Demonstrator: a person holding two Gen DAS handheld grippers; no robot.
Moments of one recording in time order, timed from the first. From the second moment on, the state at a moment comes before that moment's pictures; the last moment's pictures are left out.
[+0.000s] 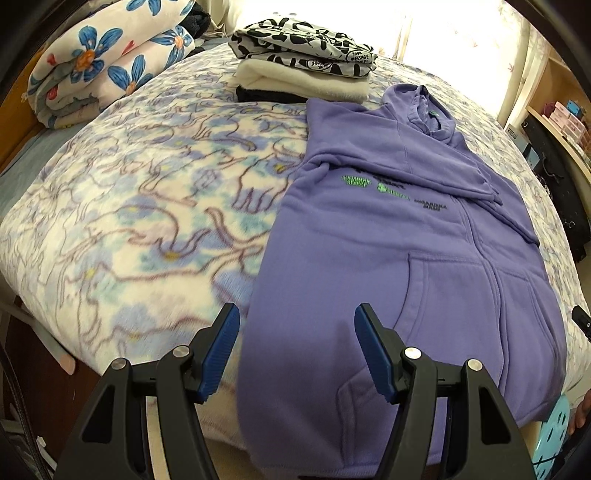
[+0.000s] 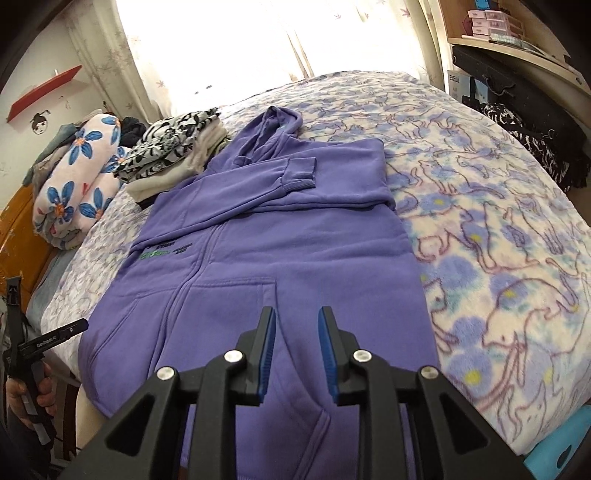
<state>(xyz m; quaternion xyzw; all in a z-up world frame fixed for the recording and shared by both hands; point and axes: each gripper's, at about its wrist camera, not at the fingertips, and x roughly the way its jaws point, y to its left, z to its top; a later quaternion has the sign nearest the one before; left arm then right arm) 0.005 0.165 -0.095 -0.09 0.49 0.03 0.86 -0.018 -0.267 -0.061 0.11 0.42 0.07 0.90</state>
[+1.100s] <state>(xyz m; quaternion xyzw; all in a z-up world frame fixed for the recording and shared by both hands) -0.067 0.207 -0.178 -0.26 0.53 -0.11 0.80 -0.097 -0.346 -0.119 0.19 0.49 0.05 0.85</state>
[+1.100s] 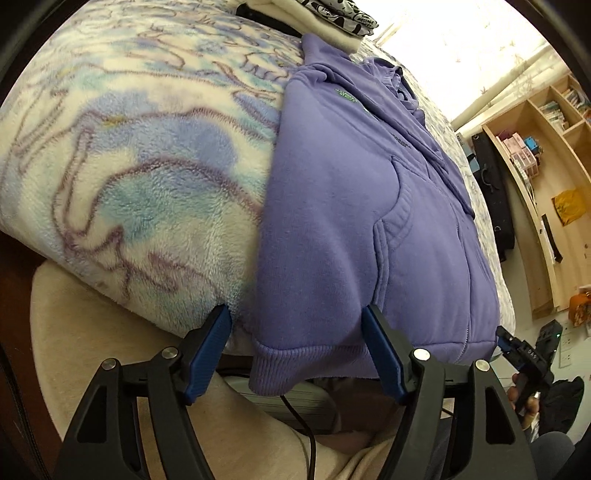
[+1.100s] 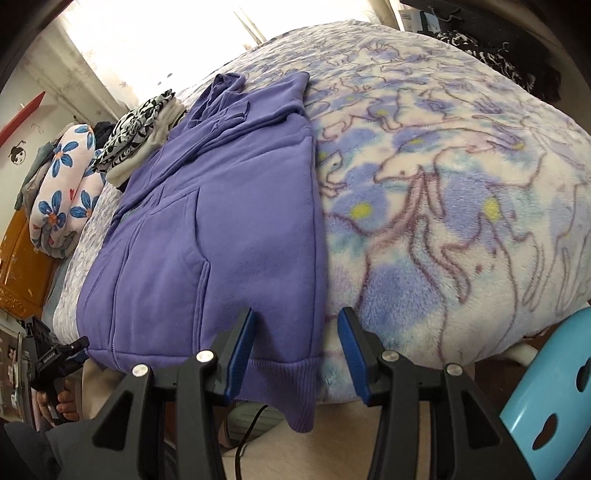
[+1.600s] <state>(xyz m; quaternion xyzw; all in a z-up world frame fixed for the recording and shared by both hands) -0.056 0.180 -0.145 -0.27 0.53 -0.12 0.80 -0.090 -0.321 -0.115 0.17 0.48 0.08 0.86</state>
